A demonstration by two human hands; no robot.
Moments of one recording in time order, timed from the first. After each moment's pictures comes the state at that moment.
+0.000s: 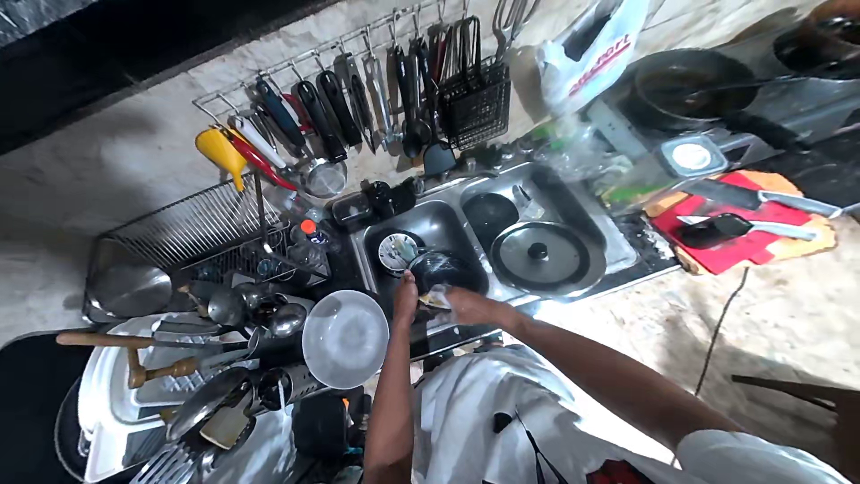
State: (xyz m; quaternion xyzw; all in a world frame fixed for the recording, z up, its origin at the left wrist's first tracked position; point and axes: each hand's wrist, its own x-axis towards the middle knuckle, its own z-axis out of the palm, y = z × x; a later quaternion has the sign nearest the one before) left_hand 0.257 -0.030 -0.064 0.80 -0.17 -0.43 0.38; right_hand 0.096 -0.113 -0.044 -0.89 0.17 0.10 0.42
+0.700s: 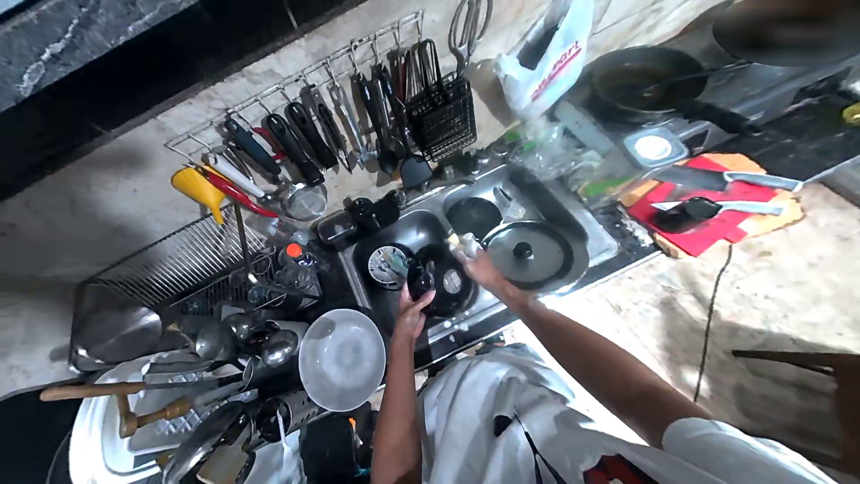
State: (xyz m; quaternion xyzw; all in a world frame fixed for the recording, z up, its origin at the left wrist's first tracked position) left_hand 0.224 -0.029 -0.063 0.46 -0.19 -0.54 0.68; right_hand 0.075 -0.194 -0.050 -0.66 0.50 -0.20 0.52
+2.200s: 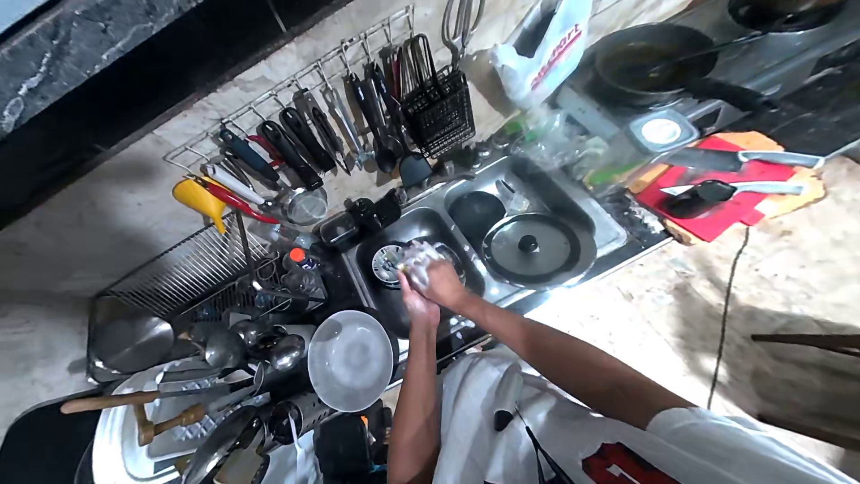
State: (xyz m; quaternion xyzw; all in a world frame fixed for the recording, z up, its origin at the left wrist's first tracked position) left_hand 0.203 -0.068 -0.024 0.41 0.00 -0.47 0.79; right_hand 0.147 -0.128 -0.031 -0.87 0.35 -0.18 0.28
